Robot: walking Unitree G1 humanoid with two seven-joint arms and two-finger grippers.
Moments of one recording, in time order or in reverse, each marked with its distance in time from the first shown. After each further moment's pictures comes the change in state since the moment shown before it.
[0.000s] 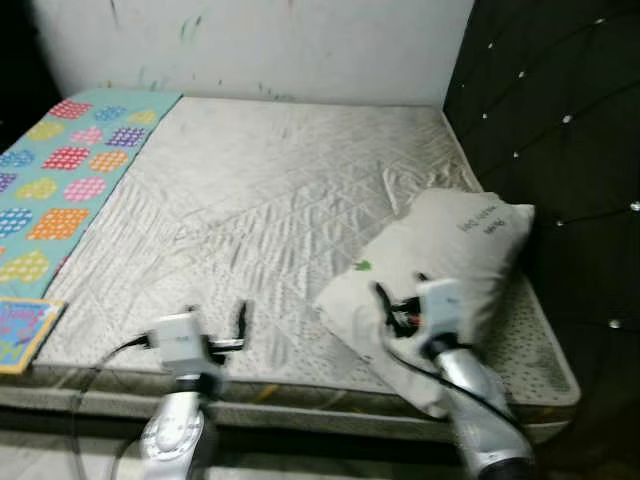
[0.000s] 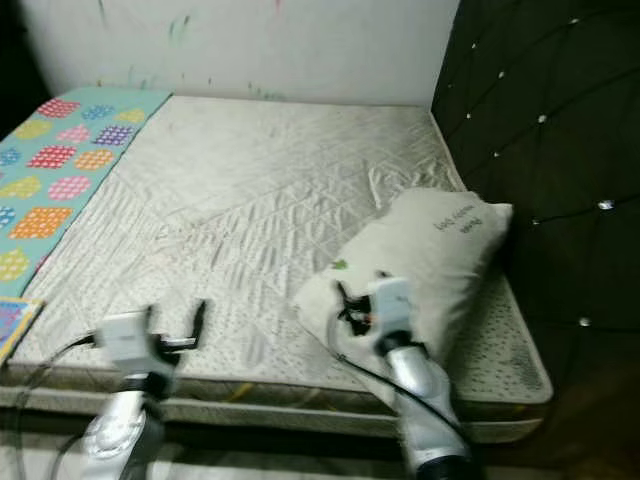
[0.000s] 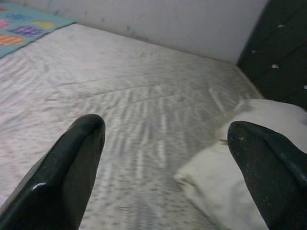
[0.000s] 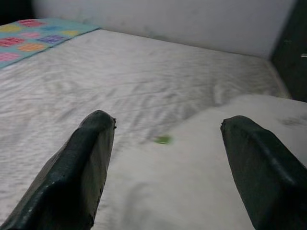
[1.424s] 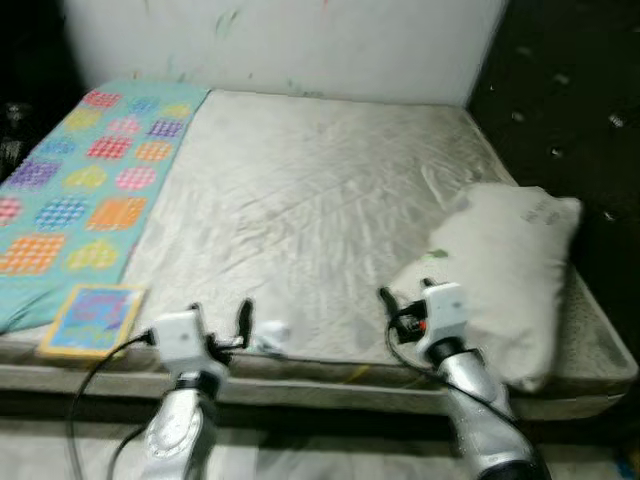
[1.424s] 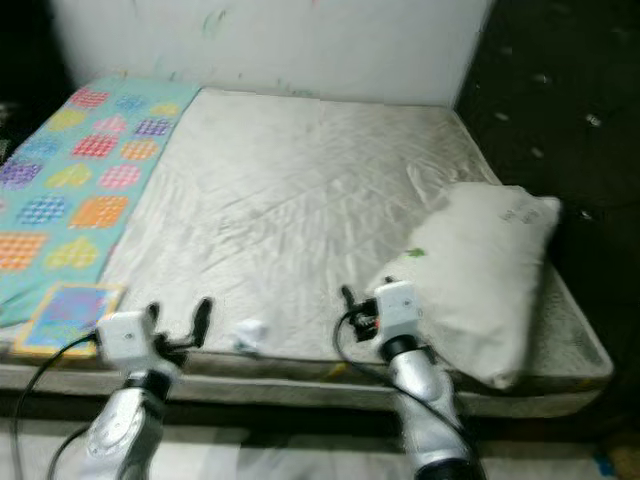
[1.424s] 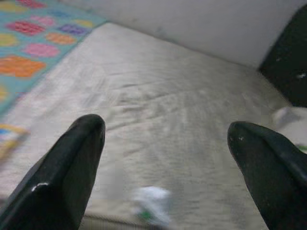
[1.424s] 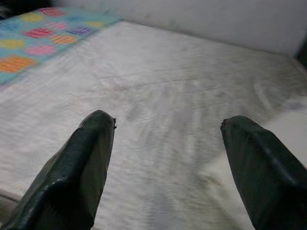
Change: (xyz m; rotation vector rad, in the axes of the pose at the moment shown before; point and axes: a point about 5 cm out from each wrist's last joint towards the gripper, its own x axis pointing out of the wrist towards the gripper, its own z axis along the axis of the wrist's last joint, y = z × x) left arm -0.002 0.010 -0.001 -0.006 0.008 0.028; right arm 0.004 0.012 -0.001 0.017 0.005 0.043
